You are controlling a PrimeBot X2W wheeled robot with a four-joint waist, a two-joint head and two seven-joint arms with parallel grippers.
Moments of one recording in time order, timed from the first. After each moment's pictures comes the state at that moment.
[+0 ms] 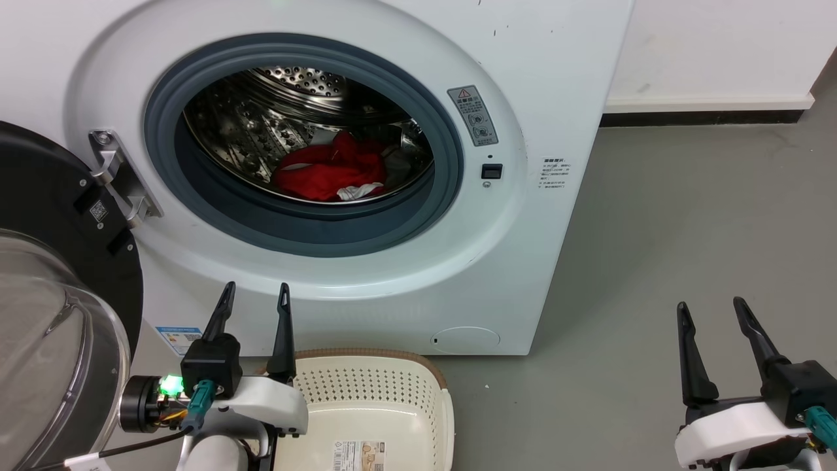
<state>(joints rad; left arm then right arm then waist) -0.15 0.10 -0.08 0.26 -0.06 0.05 -0.26 0.02 -0.05 -0.10 0.04 -0.03 0.13 -0.18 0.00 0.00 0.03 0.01</state>
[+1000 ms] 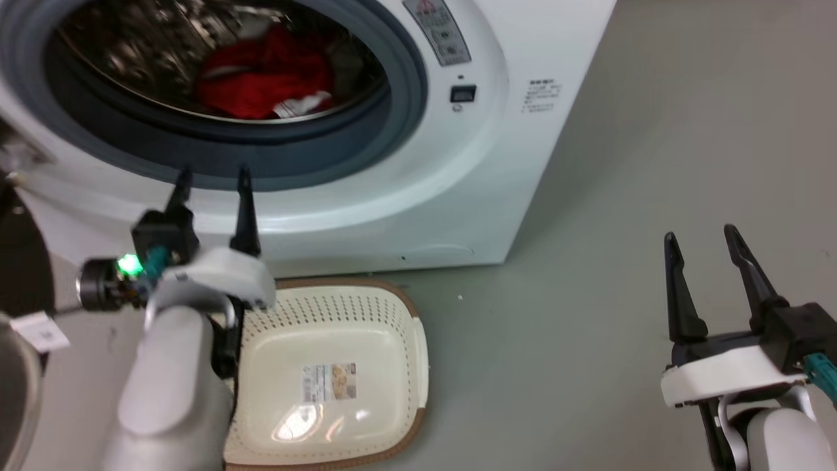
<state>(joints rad) -0.49 0.13 -0.02 0.49 -0.09 0.02 -0.26 -0.11 -0.05 -0.05 0.02 -0.02 0.13 -0.20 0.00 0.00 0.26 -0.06</state>
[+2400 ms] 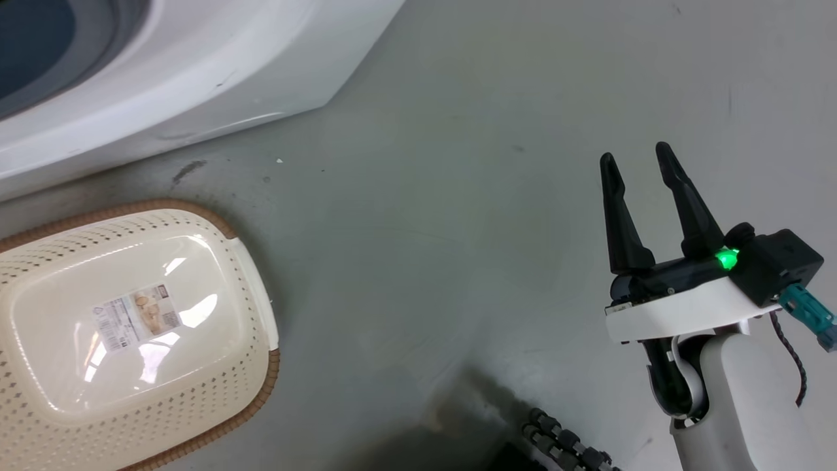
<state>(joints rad) -1.34 0.65 -0.10 0.89 -0.03 -0.12 0.41 -0.33 -0.05 0.13 0.11 0.25 0.13 -0.26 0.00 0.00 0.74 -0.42</state>
